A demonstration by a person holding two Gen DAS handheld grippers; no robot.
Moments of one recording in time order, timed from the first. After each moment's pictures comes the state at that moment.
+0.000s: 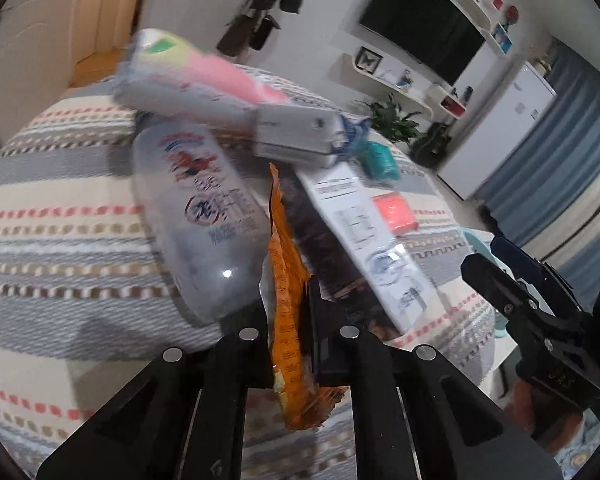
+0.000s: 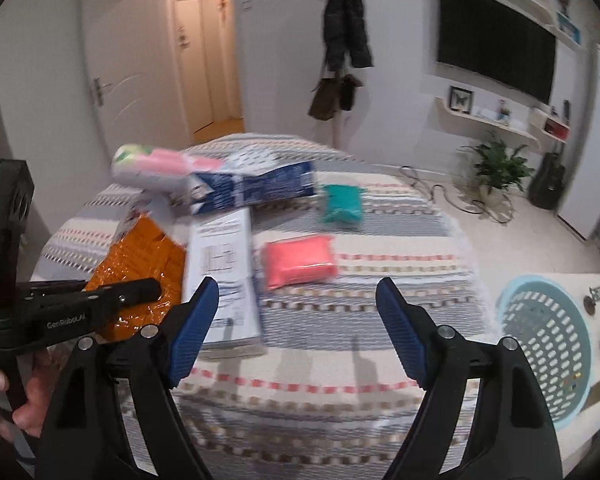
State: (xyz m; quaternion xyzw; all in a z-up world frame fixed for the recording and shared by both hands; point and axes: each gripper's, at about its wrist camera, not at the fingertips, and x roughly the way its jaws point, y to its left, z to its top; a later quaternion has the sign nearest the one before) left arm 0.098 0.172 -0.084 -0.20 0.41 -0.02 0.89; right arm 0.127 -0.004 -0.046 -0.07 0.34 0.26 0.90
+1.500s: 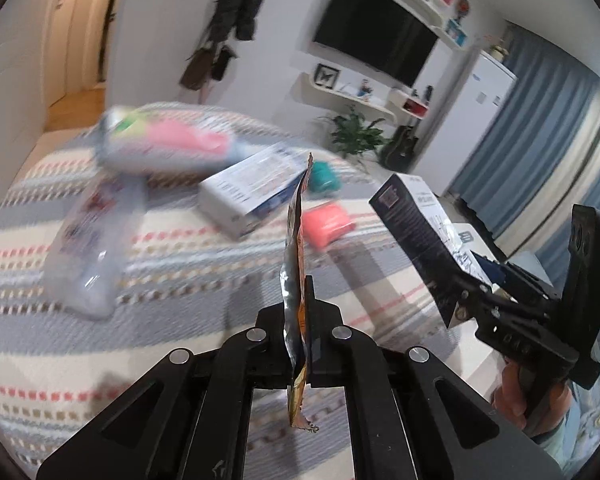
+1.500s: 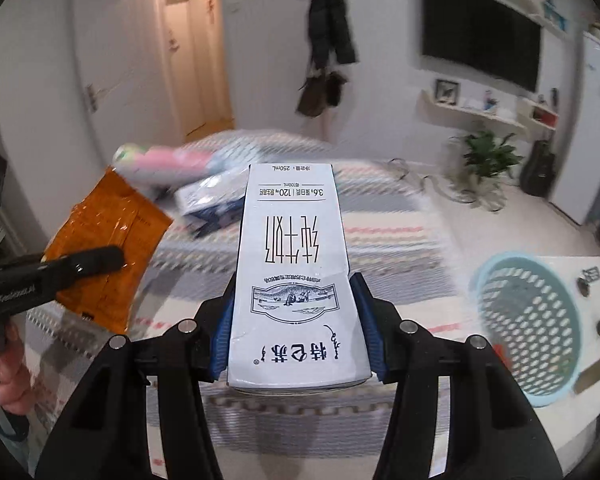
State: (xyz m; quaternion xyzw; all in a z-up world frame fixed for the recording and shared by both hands) left arm 0.067 0.130 -0.040 -0.15 0.36 -0.09 0.92; right arm 0.098 -0.053 -0.027 -0.05 0.33 0.22 0.91
